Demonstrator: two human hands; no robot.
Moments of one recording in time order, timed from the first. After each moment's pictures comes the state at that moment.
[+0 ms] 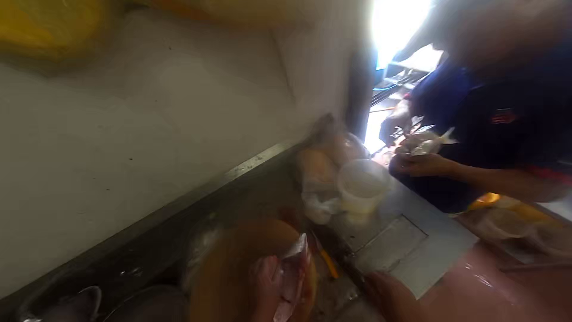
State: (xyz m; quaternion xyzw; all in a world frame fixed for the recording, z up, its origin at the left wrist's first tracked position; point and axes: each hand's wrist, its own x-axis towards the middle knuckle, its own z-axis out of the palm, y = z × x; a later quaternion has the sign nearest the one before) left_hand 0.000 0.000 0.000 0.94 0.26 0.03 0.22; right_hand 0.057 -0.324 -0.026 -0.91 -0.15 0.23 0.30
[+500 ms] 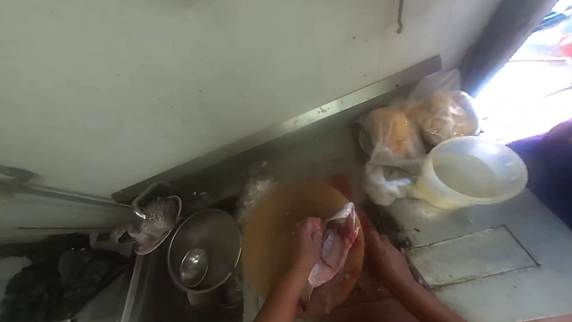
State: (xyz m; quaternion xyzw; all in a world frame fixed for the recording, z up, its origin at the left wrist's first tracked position) left_hand 0.020 0.033 0.008 0.89 0.35 -0.07 0.27; right_hand 0.104 -0.175 -0.066 -0.90 -0.22 0.32 0.20
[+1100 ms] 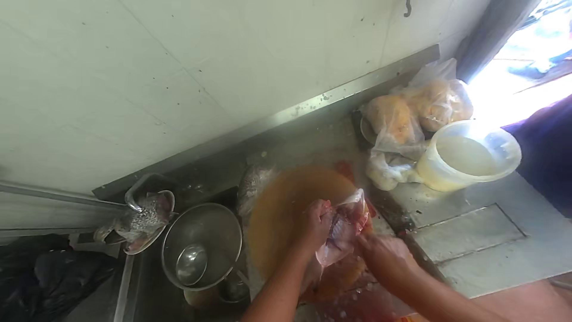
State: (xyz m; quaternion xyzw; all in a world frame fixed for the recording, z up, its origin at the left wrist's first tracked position) left_hand 0.013 0.059 -0.013 0.89 0.24 -0.02 0.38; right_hand 0.068 -0.139 0.054 -0.86 -0.38 0.33 0.03
